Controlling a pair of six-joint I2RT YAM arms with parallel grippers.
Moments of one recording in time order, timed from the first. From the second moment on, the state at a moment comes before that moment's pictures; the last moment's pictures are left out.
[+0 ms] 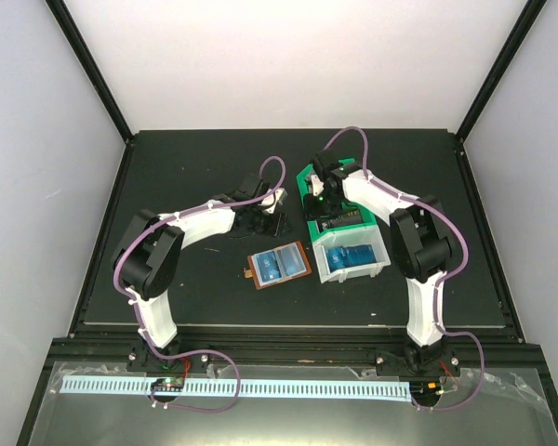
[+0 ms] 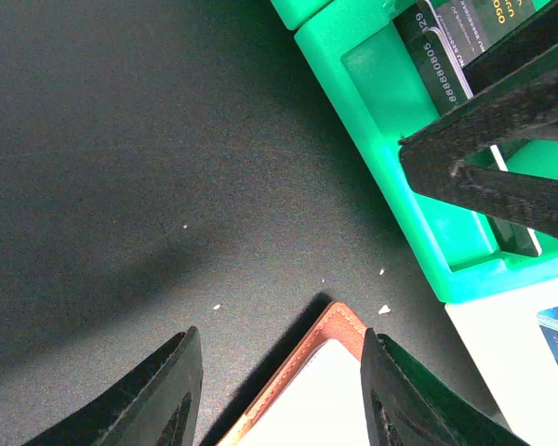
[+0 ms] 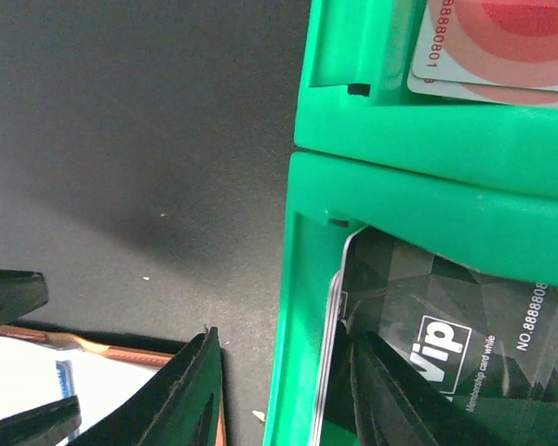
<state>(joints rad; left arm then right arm) -0.54 1.83 1.15 -0.31 0.34 -0.33 0.49 2.03 1.57 -0.80 -0.25 0.27</state>
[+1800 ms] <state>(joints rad) -0.54 1.83 1.15 -0.31 0.33 -0.33 0.51 2.01 1.62 -0.92 -0.20 0.31</state>
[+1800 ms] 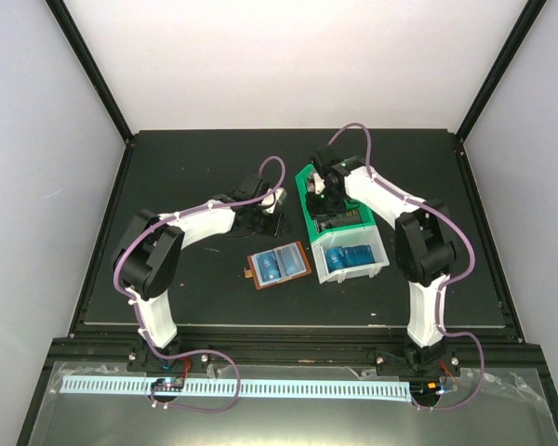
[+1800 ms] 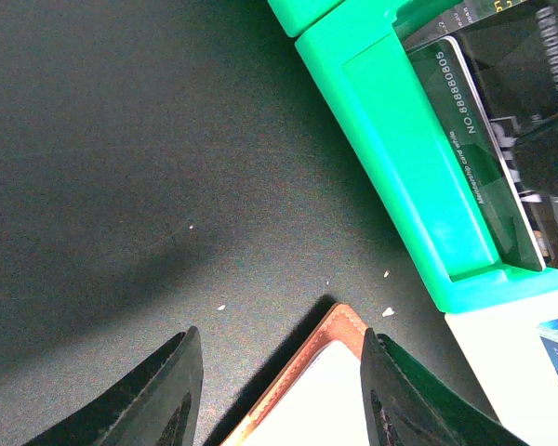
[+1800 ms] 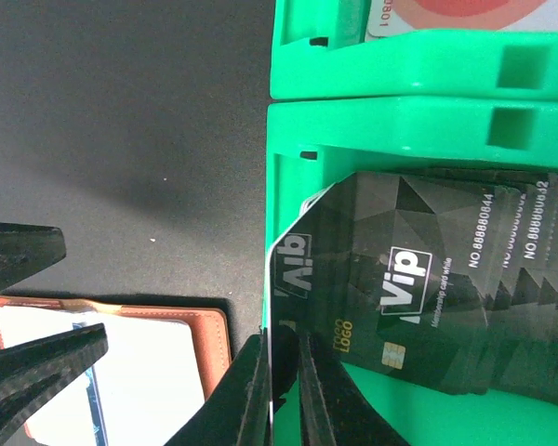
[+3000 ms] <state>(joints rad) -0.54 1.74 1.11 -0.26 0.29 -0.37 0.49 1.91 1.57 -0.84 -0.26 0.31</state>
